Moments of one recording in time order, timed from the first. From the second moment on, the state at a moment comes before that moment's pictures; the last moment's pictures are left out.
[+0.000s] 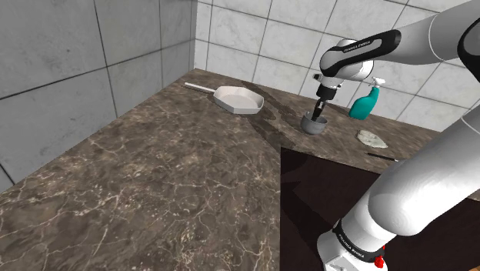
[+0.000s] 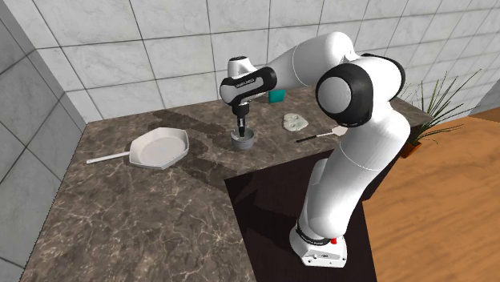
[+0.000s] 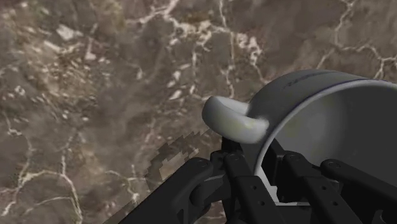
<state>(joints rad) -0.07 -0.17 -0.63 -2.27 -0.09 2.08 -0.97</state>
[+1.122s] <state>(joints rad) -0.07 -0.24 -0.60 -2.13 -0.12 1.88 -0.94</state>
